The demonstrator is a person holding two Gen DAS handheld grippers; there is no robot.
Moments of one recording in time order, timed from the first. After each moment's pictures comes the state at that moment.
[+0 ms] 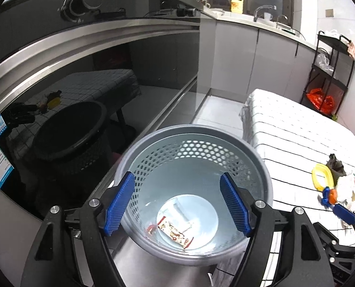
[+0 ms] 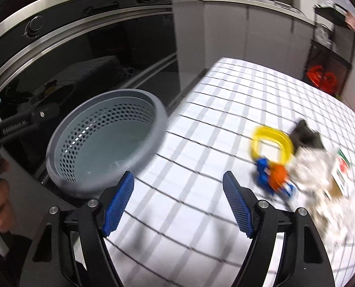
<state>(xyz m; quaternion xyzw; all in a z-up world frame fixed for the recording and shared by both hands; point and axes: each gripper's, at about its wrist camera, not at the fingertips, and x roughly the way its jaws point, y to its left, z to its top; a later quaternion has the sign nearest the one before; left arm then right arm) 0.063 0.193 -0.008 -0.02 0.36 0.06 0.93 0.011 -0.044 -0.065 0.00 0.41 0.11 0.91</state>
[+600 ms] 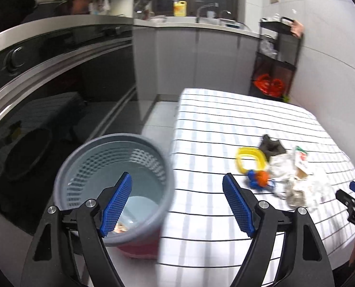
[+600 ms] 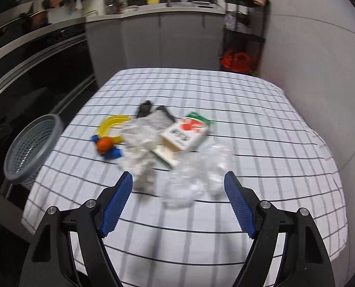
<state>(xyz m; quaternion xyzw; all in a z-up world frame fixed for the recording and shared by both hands) 0.024 0.066 0.016 0.03 0.34 -0.08 0.94 -0.077 -0.259 -0.042 0.05 0.38 -0.08 0.92</state>
